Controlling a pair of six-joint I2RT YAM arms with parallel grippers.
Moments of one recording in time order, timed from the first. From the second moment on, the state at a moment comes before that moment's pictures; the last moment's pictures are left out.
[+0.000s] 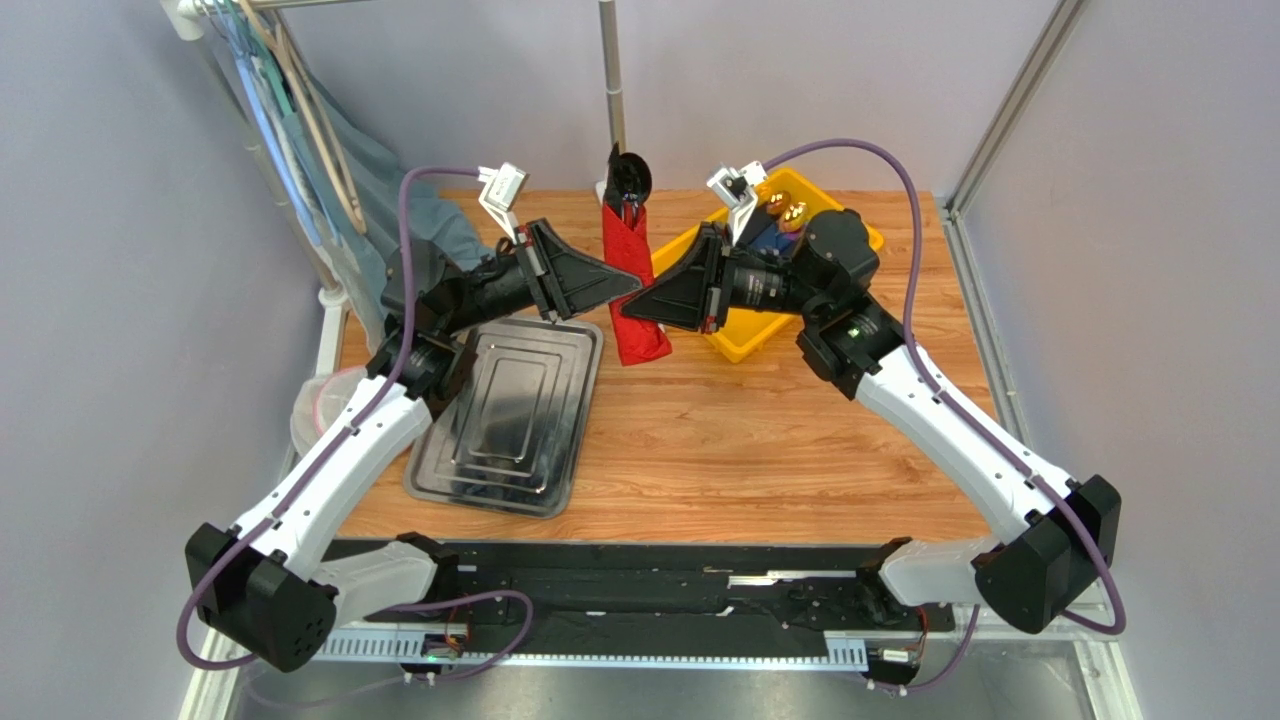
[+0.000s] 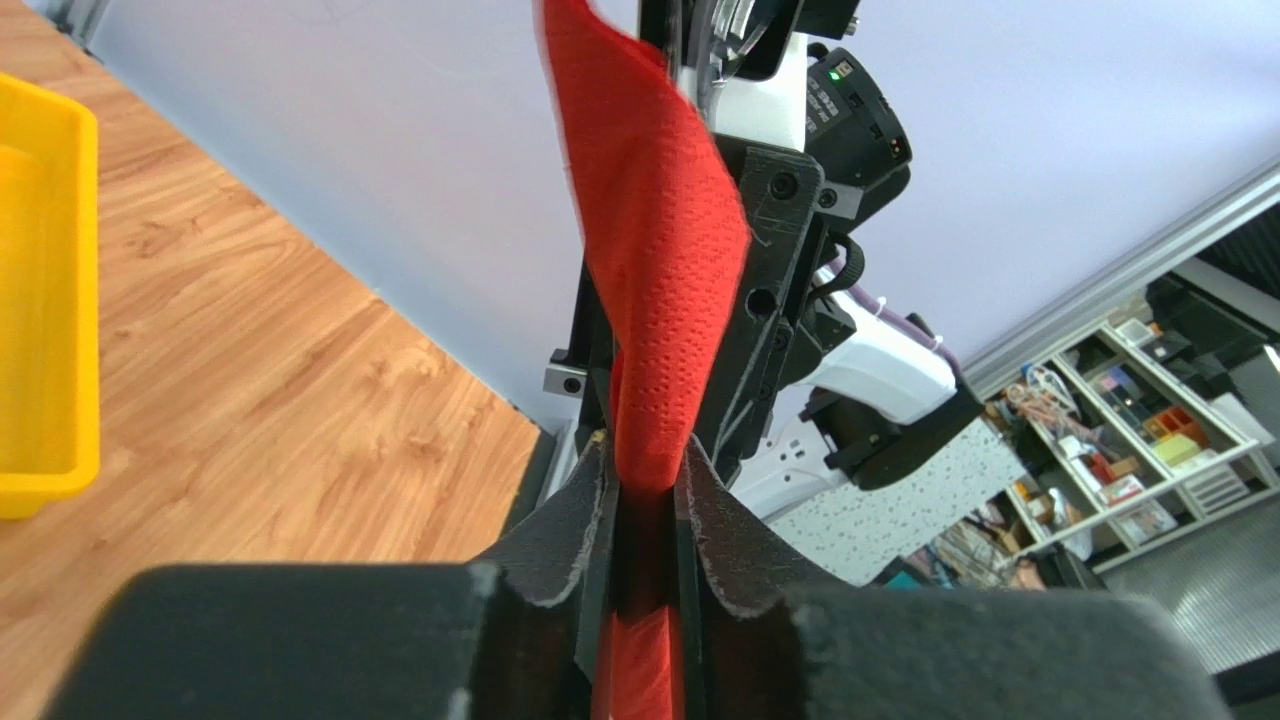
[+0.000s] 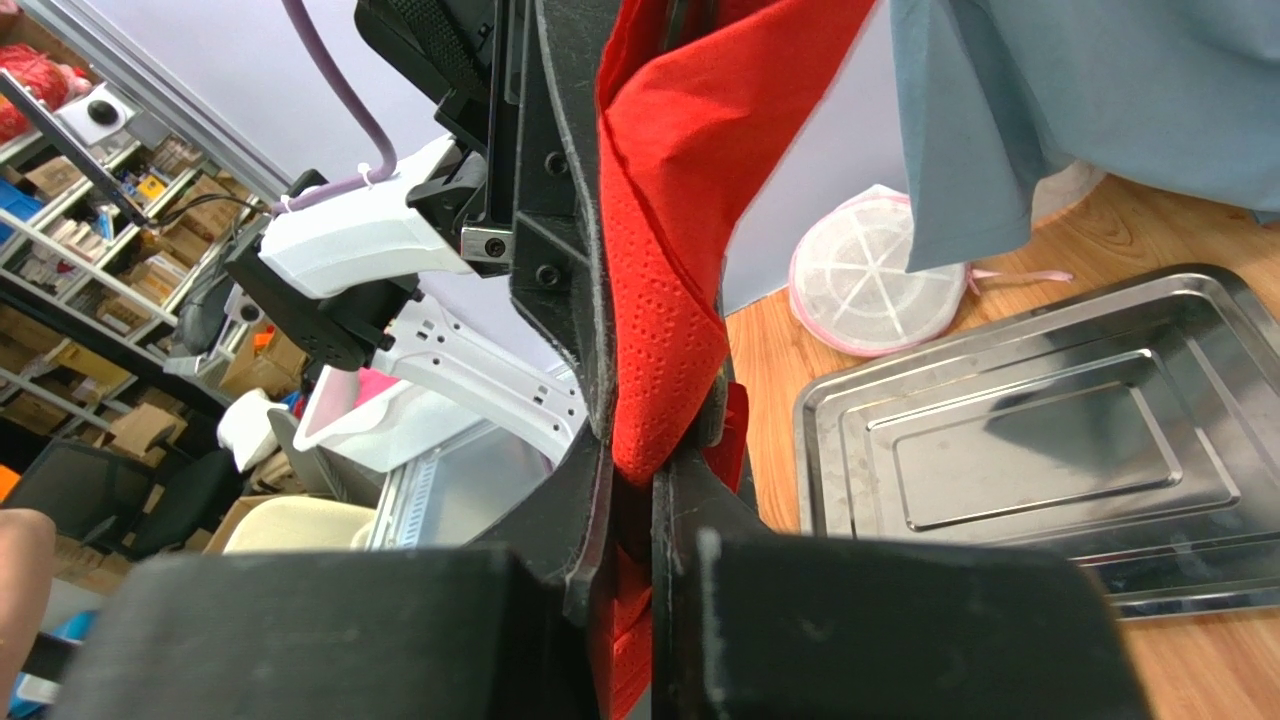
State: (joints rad) left arm -0.45 1.14 1.07 0.39 0.79 -1.02; right arm 0.61 1.31 1.26 0.23 -0.87 0.72
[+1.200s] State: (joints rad) left arm -0.41 1.17 1.09 0.39 0.81 -1.00; right arm 0.63 1.25 1.22 0.04 -0.85 0.56
